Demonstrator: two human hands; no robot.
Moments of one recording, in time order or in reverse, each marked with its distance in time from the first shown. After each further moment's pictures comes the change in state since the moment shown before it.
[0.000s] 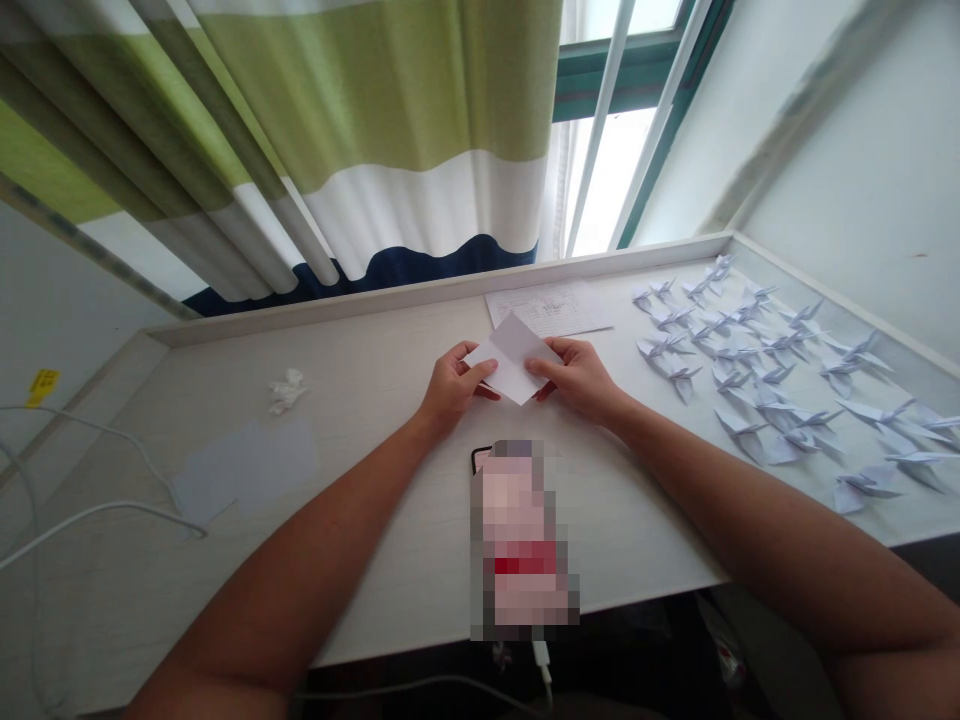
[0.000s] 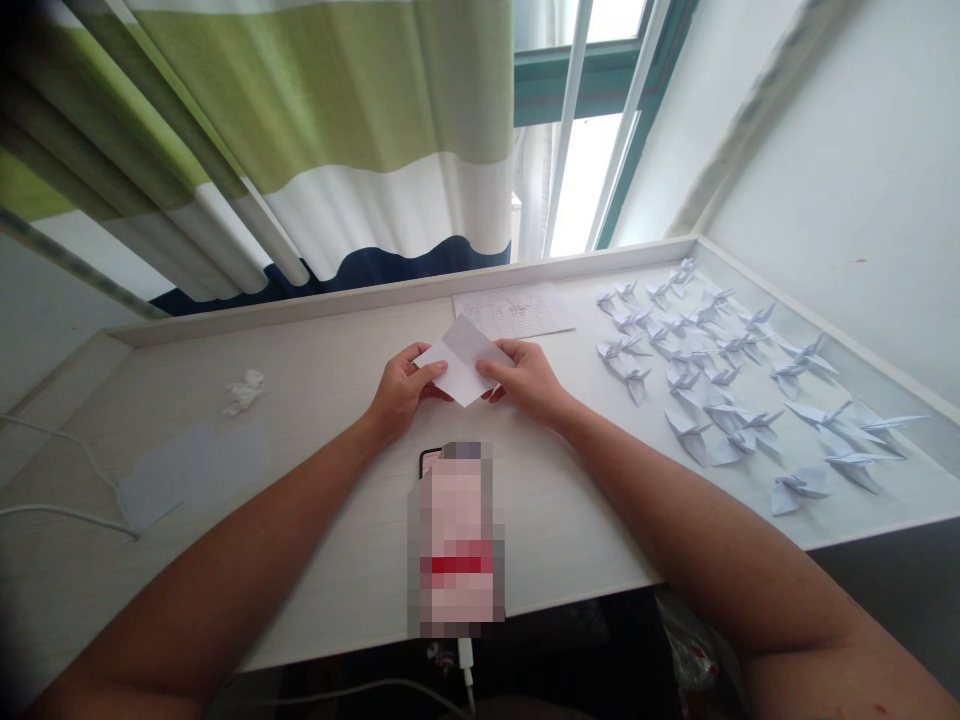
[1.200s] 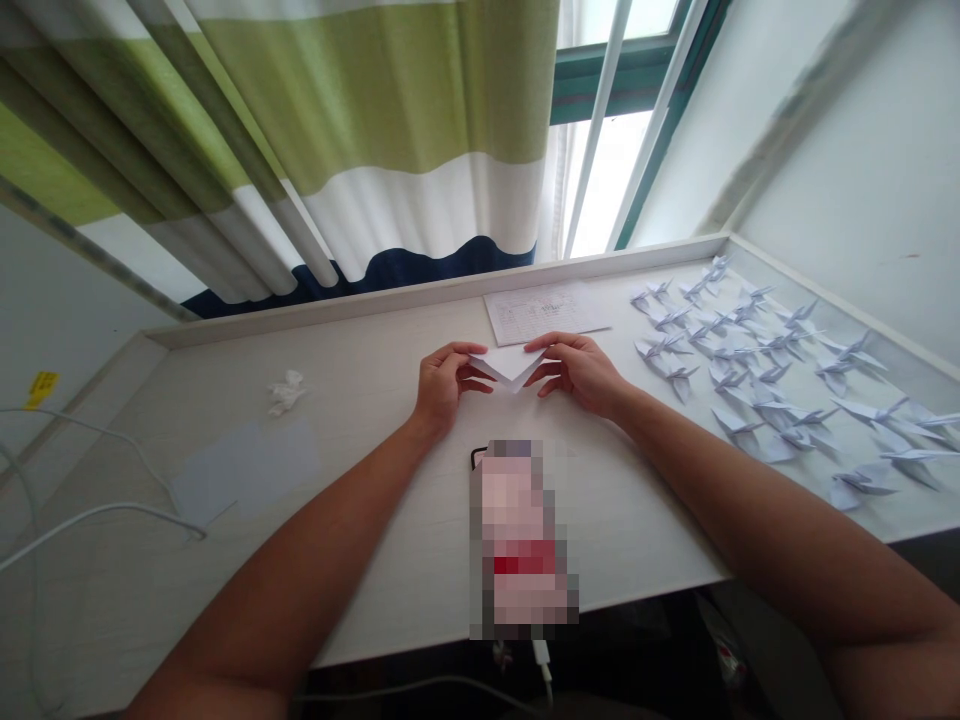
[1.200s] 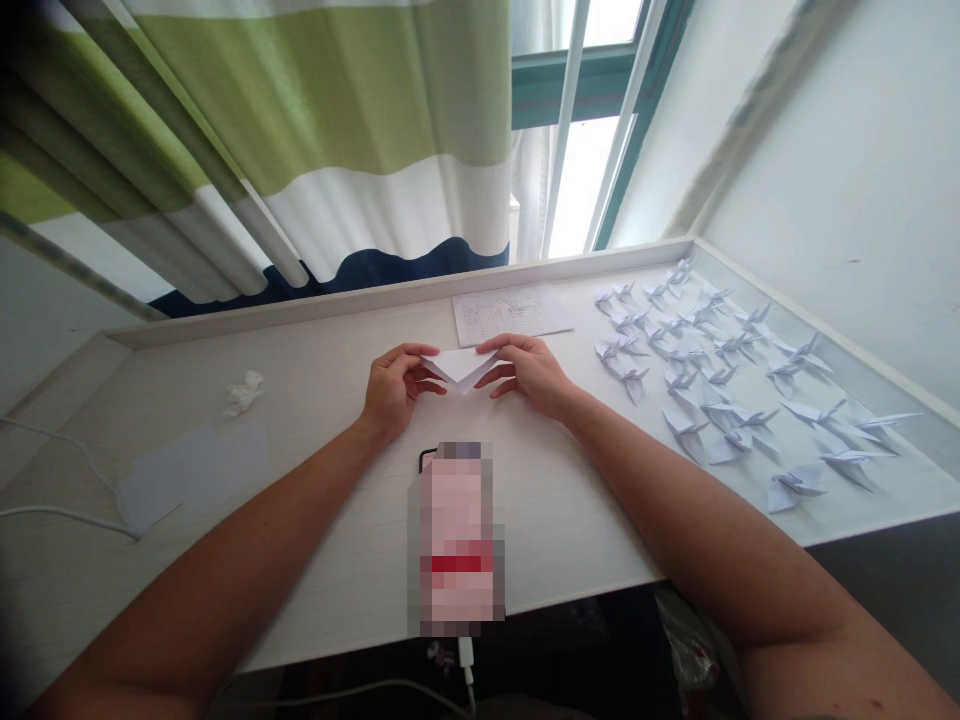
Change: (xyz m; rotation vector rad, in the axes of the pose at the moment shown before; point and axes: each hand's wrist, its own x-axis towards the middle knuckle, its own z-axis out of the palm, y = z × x) left_hand 0.002 0.003 -0.003 -0.102 0.123 0.006; right_hand 0.007 -0.004 -0.011 0.176 -0.023 0.160
